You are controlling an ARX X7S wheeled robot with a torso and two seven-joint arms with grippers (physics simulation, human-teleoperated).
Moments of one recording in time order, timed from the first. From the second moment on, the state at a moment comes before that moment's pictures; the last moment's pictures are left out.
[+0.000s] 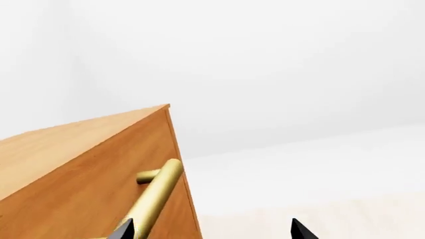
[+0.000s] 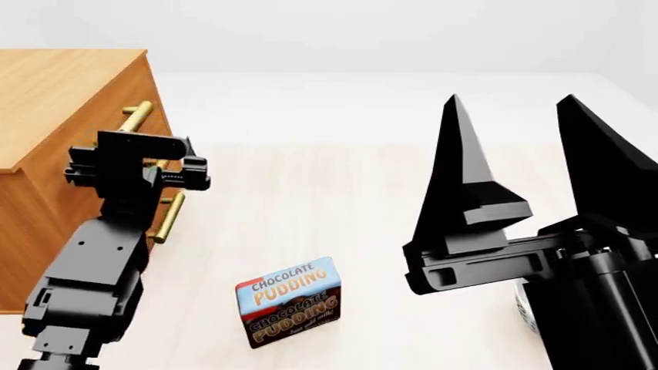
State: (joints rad) left arm -0.75 -0.40 0.24 -0.35 -0.24 -0.25 -0.13; right arm 1.86 0.98 -2.06 -1.05 0.92 -0.44 1.57
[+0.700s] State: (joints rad) left arm -0.24 -0.61 0.04 0.75 -0.35 -0.45 -0.29; right arm 1.88 1.03 -2.16 -1.05 0.87 -0.44 1.57
